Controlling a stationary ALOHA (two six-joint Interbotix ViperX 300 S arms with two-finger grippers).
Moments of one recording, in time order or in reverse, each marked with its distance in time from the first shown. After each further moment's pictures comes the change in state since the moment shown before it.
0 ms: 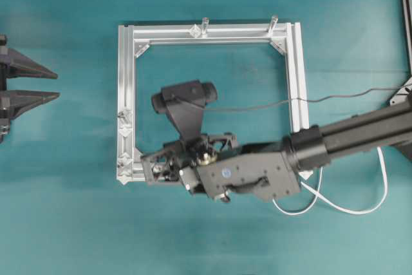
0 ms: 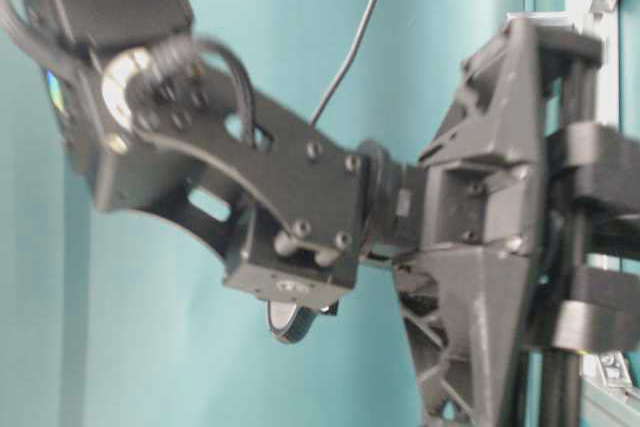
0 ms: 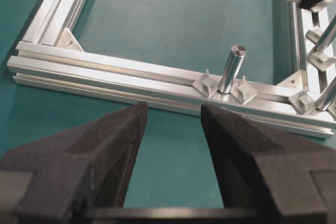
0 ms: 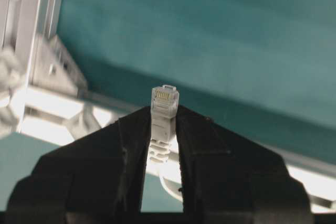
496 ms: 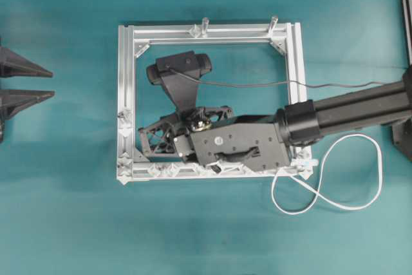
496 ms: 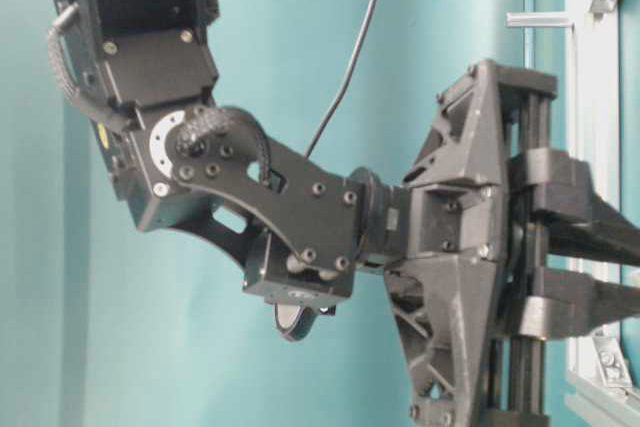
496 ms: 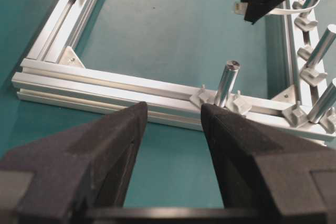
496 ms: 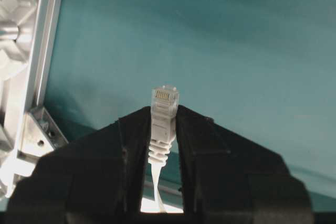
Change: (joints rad) left arm 0.000 -0.104 0.021 0.000 0.011 0.000; right arm -0.078 0.000 0.000 -0.003 -0.006 -0.081
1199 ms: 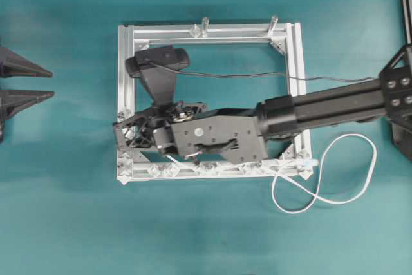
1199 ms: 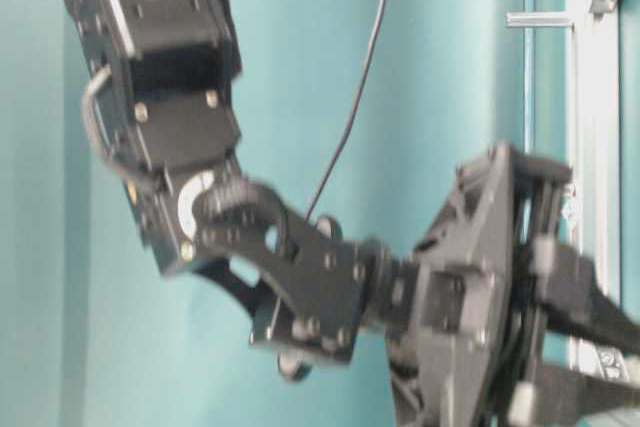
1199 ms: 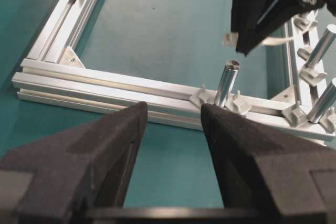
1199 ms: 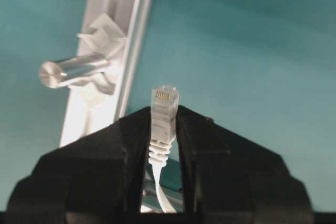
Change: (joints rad) left arm 0.000 -0.003 0.002 0.000 0.002 0.000; right arm -0.031 0.087 -0.129 0.000 -0.101 -0.020
